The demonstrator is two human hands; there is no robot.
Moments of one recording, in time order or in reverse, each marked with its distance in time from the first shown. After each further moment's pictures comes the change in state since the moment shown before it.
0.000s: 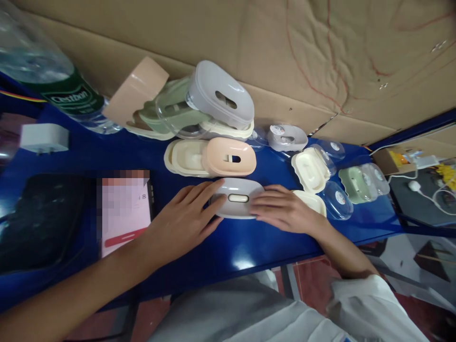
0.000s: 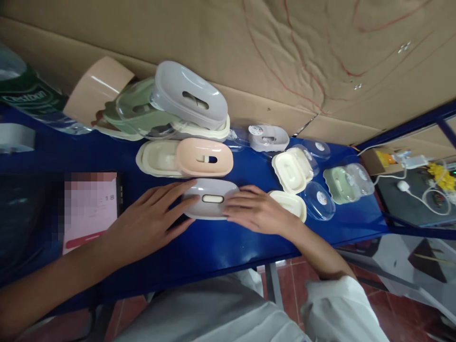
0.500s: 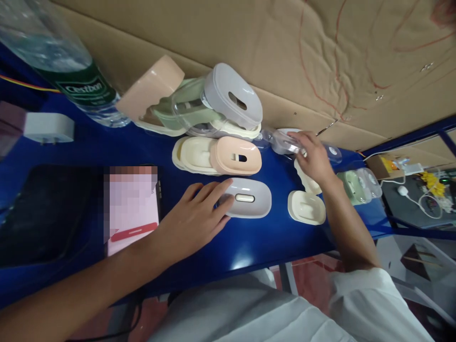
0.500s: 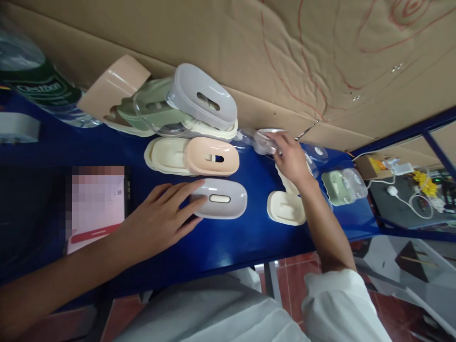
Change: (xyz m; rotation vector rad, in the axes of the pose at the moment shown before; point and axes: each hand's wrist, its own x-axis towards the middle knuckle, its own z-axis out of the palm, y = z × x) left_hand 0.000 0.006 0.000 0.000 0.026 0.007; right_hand 0.008 0.107 -0.049 -0.399 0.111 0.543
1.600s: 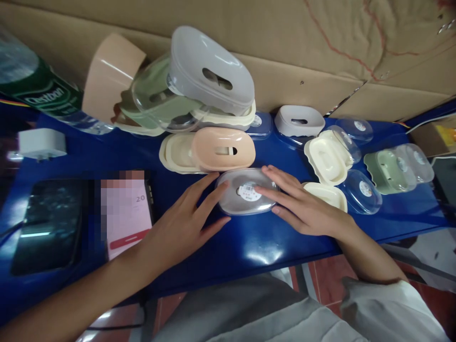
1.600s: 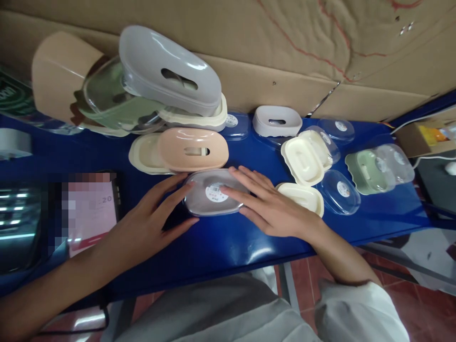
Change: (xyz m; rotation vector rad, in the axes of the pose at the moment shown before) left_hand -0.005 -0.003 0.003 -0.216 -0.041 -0.133; right_hand -0.081 -0.088 0.001 0.530 -0.317 -0.330
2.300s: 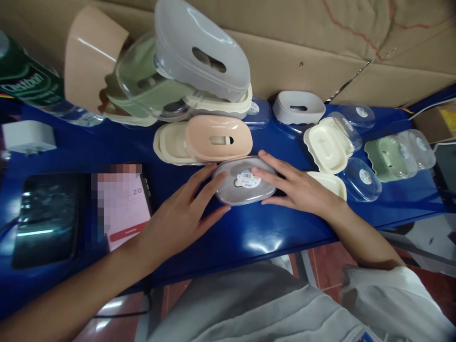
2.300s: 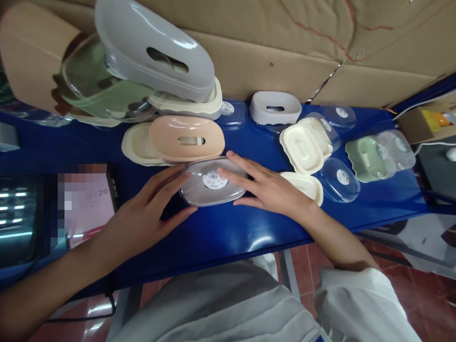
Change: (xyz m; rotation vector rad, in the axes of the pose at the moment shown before) left_hand 0.001 0.001 0.000 -0.006 0.026 -0.032; right_hand 0.008 0.014 0.010 -0.146 0.065 -0.029
